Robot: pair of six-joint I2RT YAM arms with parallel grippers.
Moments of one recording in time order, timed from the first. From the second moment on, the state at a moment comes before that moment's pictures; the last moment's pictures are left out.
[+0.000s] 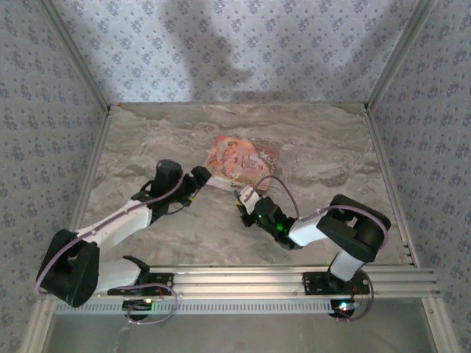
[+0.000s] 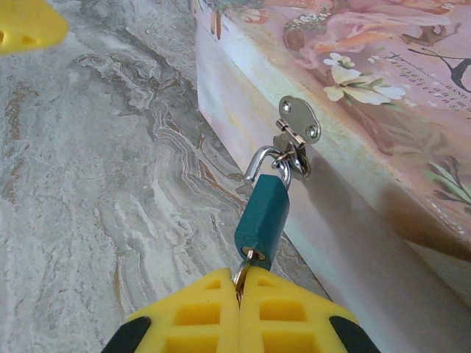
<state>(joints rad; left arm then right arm) -0.46 1.22 0.62 -0.07 0.20 -1.19 0.94 1.65 0.41 0.82 0.22 0.01</state>
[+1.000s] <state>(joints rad) -0.30 2.04 1.59 -0.45 0.40 -0.58 0.95 1.66 0.42 0.82 0.22 0.01</state>
